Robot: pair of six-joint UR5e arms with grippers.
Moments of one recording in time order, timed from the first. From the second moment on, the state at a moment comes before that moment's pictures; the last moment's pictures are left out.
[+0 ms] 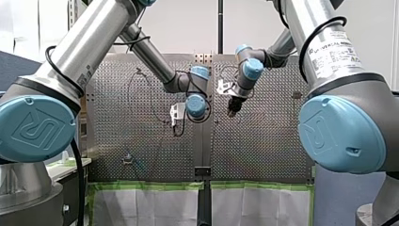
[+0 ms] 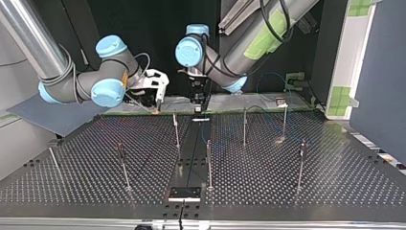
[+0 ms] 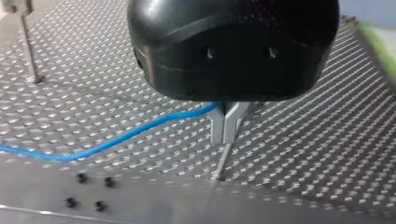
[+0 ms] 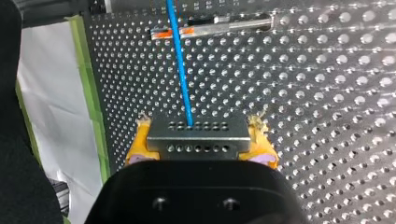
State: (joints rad) left arm -0.62 -2.10 -1.63 -2.73 -2.12 -1.71; right arm 2.07 -1.09 1.38 0.33 1.47 1.69
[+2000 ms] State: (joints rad) left arm -0.57 -2.22 -1.52 -2.70 -1.90 -1.84; right arm 1.97 -1.01 1.47 0.00 1.31 1.65
